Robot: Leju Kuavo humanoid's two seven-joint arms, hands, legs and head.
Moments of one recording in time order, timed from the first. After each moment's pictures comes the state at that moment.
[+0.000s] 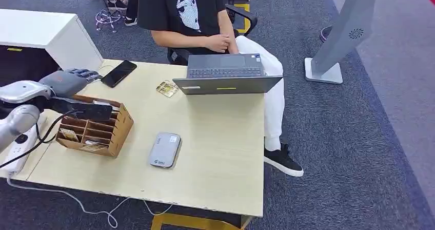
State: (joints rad) left arm -0.98 0.83 -0.94 -1.26 -0.61 -0.42 0.09; right arm -0.04 0.18 -0.46 -0.19 0.72 -0.20 0.18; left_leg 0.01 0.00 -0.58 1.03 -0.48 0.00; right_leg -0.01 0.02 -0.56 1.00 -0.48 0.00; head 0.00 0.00
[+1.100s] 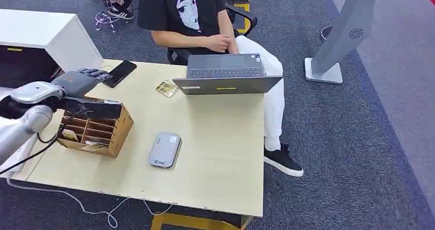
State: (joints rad) left arm -0.98 0.76 -0.95 -1.20 -0.61 -0.35 0.09; right arm -0.04 0.18 -0.48 -0.19 0.72 -0.19 0.17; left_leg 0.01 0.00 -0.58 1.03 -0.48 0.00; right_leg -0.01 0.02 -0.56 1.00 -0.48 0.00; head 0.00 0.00
